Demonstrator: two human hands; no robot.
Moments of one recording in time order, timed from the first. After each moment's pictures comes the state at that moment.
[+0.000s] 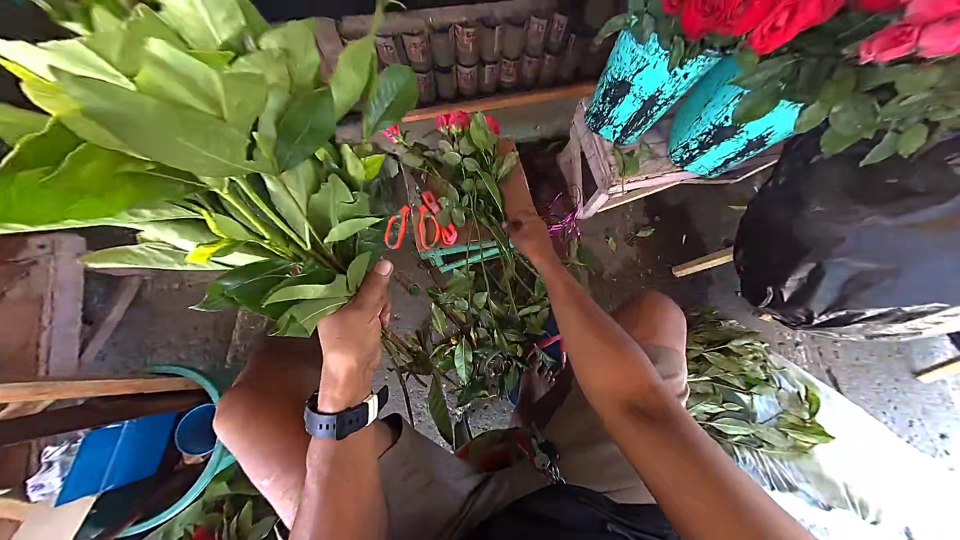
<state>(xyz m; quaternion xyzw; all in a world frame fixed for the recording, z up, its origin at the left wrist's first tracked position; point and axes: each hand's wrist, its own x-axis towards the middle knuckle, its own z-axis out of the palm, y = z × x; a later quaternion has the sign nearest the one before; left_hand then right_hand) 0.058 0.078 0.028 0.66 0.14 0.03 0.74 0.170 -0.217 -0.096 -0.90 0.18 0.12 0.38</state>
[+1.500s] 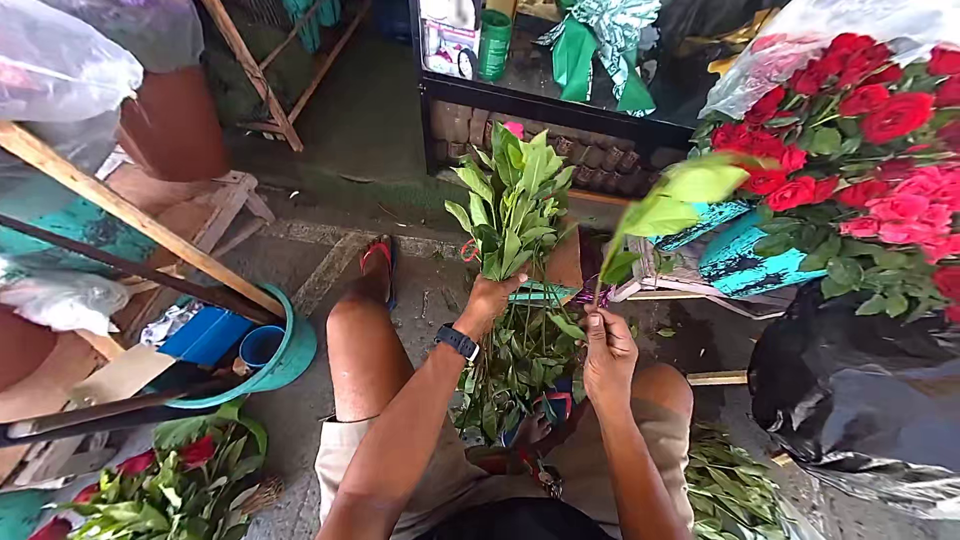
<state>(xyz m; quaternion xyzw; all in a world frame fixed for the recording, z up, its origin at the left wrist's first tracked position) 0.058 0.029 0.006 0.61 0.16 -0.13 0.77 -0.033 -0.164 0.036 -0.71 -0.04 -0.19 0.68</state>
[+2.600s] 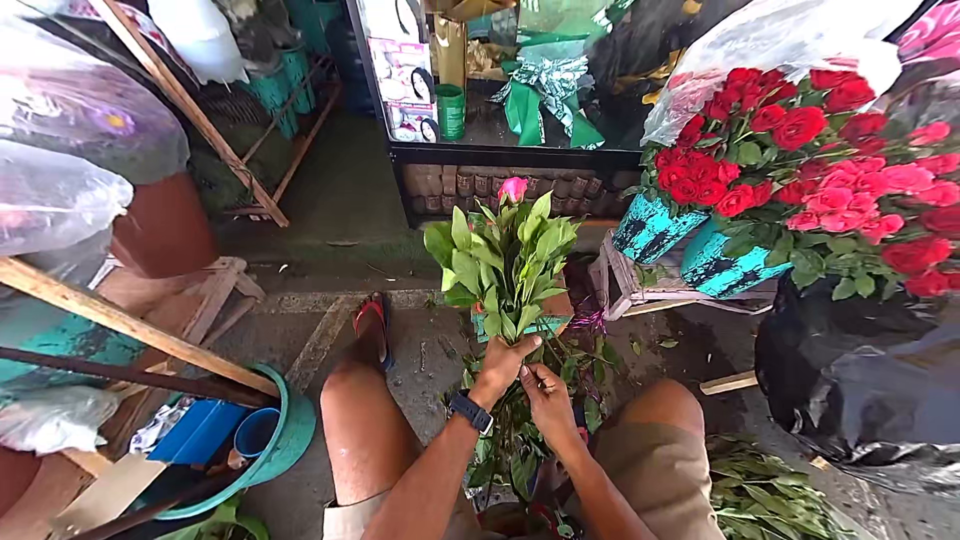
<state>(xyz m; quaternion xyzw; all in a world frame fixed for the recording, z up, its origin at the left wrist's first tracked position) 0.033 -0.011 0.000 0.60 0.08 -0.09 0.79 -0.041 -0.118 -0.018 -0.75 0.06 0.01 0.66</state>
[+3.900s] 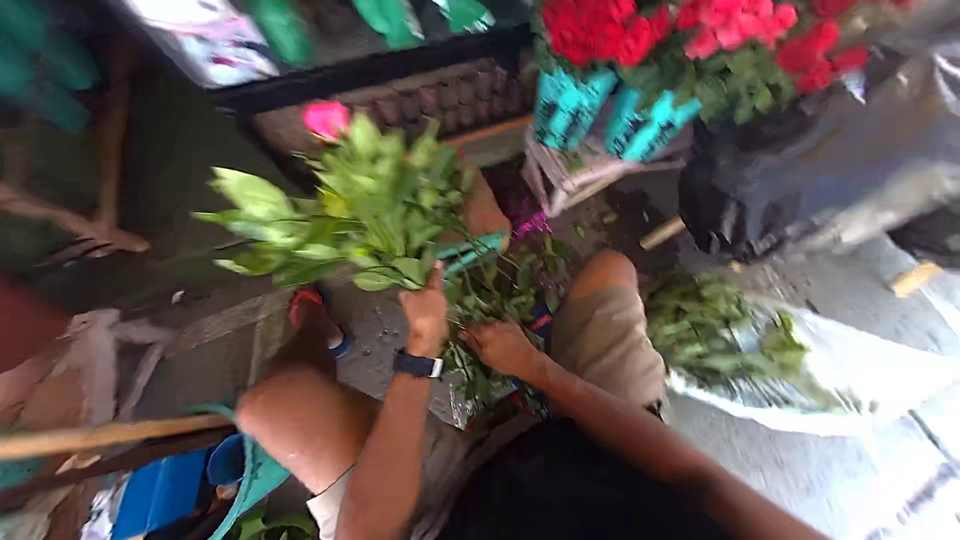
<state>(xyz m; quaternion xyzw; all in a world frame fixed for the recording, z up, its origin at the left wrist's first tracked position) 0.021 -0.013 0.001 0.69 0.20 -0.04 0.70 -0.075 -0.137 -0.037 -0.94 -0.10 0.21 0.25</state>
